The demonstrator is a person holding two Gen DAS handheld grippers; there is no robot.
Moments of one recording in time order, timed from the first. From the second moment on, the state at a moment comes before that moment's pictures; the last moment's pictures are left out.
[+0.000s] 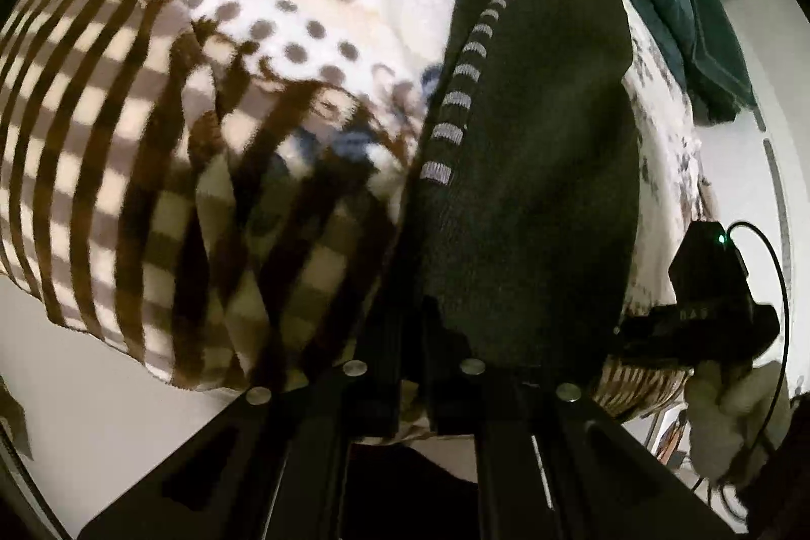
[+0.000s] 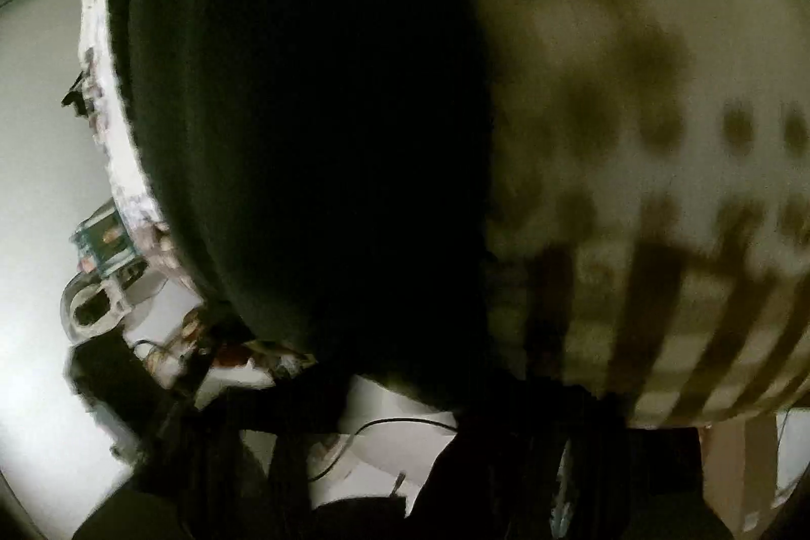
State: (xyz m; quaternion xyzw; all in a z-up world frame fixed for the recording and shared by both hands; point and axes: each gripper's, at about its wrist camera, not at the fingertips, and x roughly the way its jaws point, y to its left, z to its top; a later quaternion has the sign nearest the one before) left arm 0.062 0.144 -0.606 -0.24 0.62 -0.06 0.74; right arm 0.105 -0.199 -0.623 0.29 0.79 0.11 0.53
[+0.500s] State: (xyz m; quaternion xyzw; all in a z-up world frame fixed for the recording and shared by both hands) left arm 0.108 0.150 -0.581 -0.22 0.63 -0.05 0.74; right arm 0.113 -0.224 -0.598 0.32 0.77 0.09 0.54
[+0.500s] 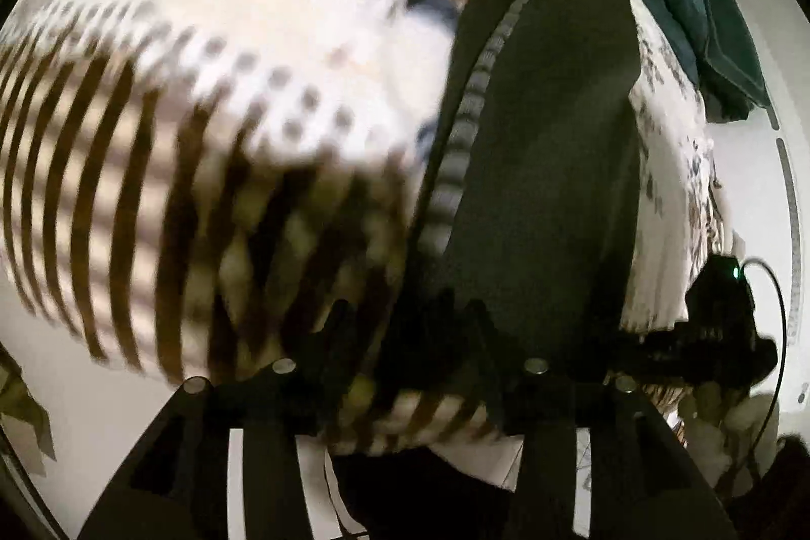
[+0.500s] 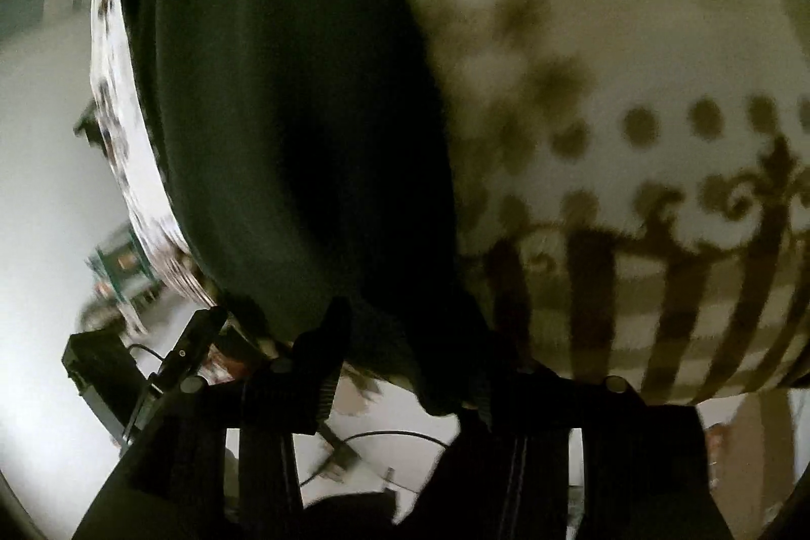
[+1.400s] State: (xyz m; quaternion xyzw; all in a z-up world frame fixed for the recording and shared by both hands) left arm 0.292 0.164 -0.596 -0.12 0.64 -0.17 0.74; right arm 0.184 -0.278 -0.584 0.41 0.68 0.00 0.60
